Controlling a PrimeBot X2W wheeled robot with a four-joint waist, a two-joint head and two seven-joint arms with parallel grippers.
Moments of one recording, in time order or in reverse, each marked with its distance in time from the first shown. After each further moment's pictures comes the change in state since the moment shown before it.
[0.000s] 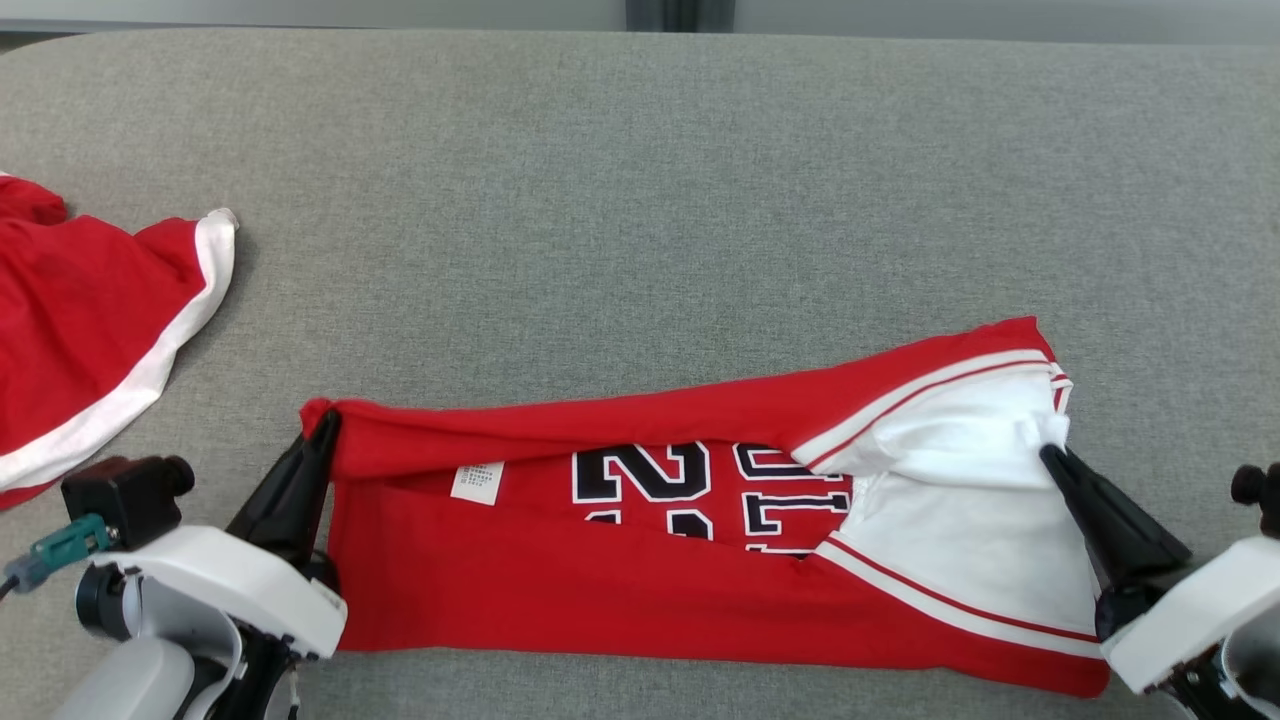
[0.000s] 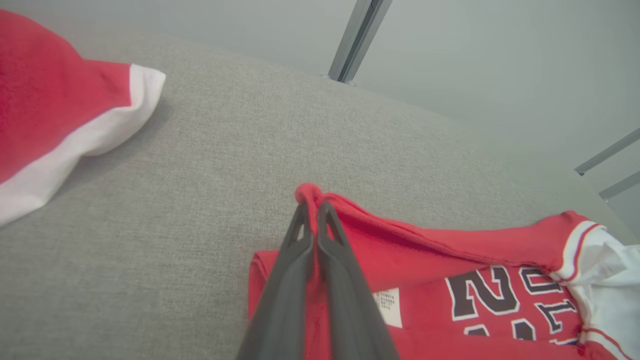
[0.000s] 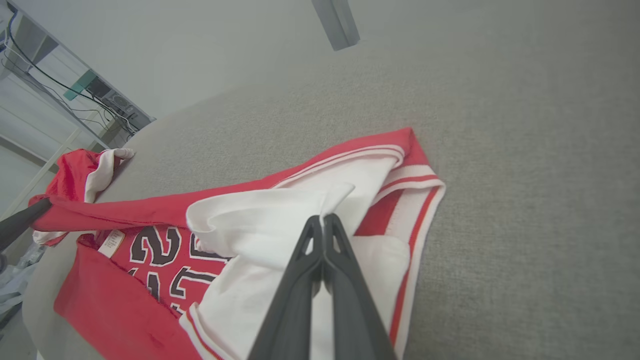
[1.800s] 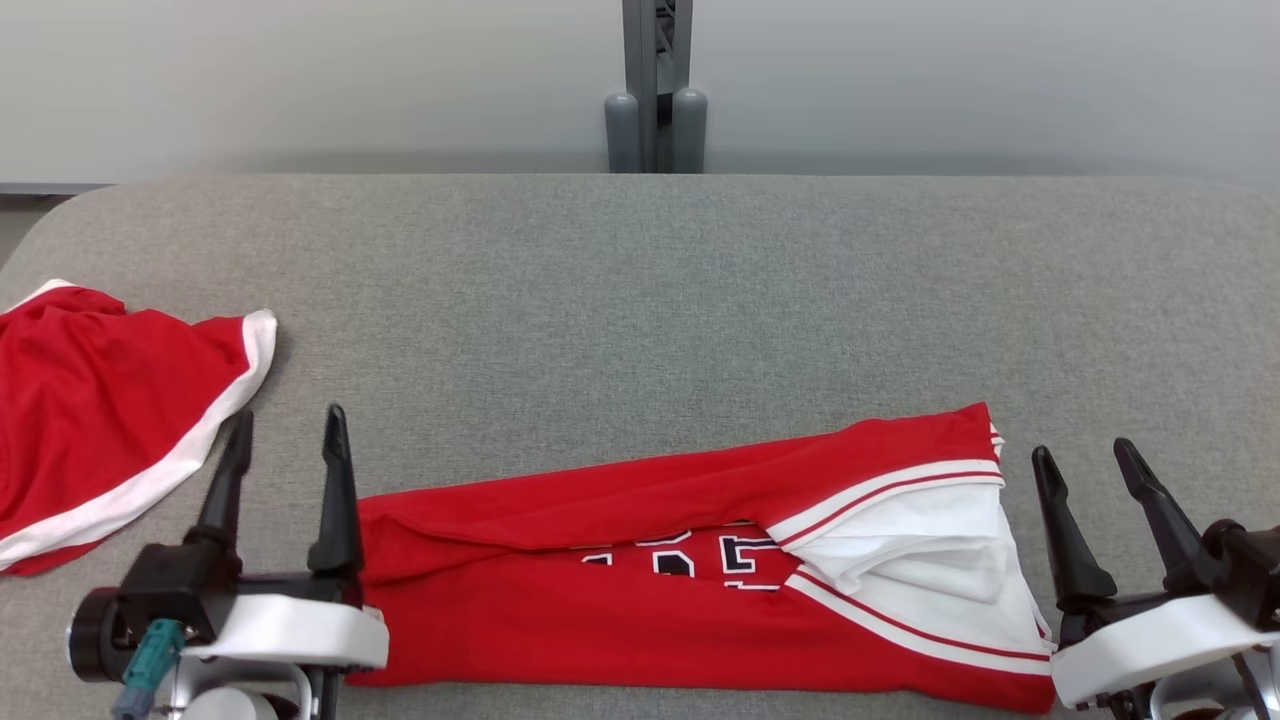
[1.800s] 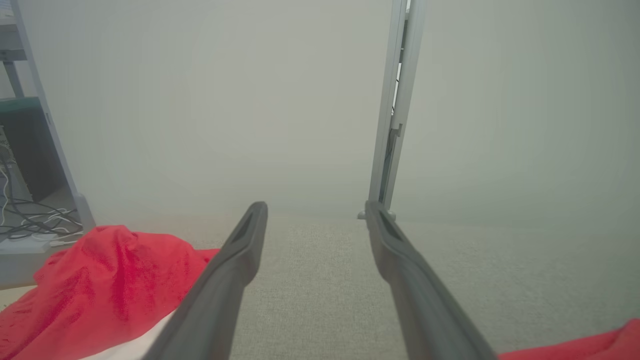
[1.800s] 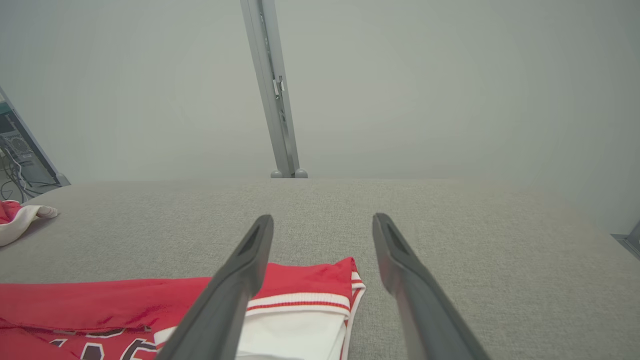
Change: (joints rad) left arm 0.152 -0.335 0.322 0.014 0.639 0.057 -0.153; right arm 0.102 0.378 -0.285 -0.038 -0.650 0.000 -0.107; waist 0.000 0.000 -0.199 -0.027
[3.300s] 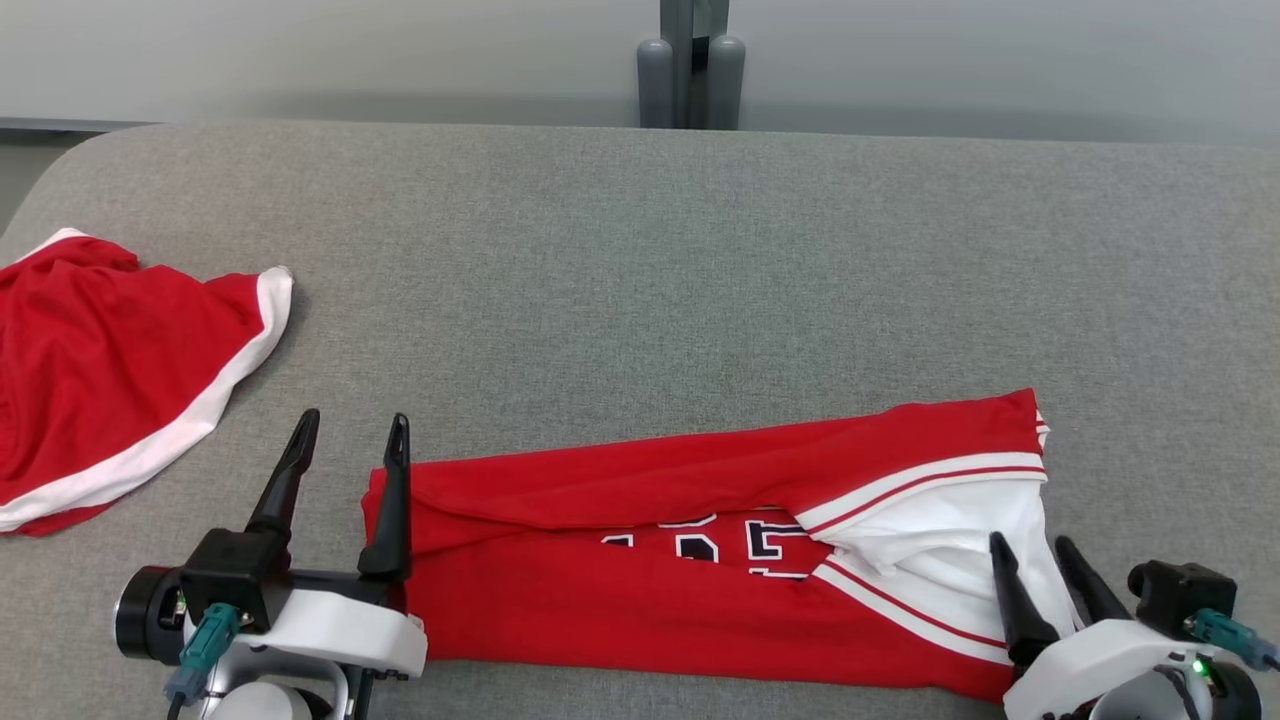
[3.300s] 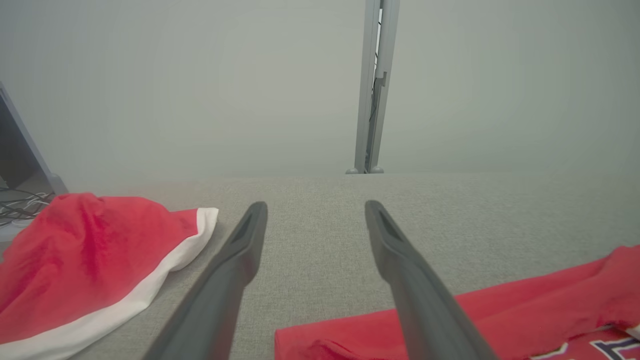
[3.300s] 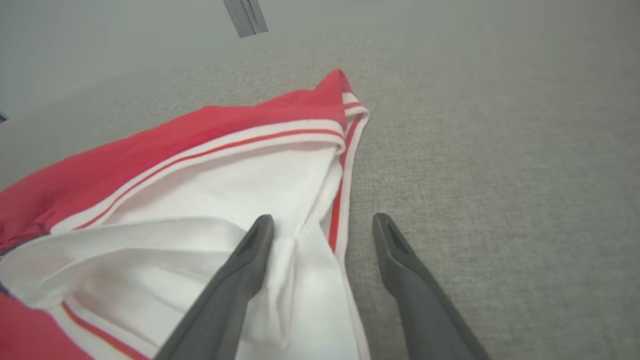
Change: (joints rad) left arm -0.006 0.015 -0.086 0.002 0.029 -0.012 0.048; right arm -0.098 0.034 0.025 0.448 0.089 0.000 -0.049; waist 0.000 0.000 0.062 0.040
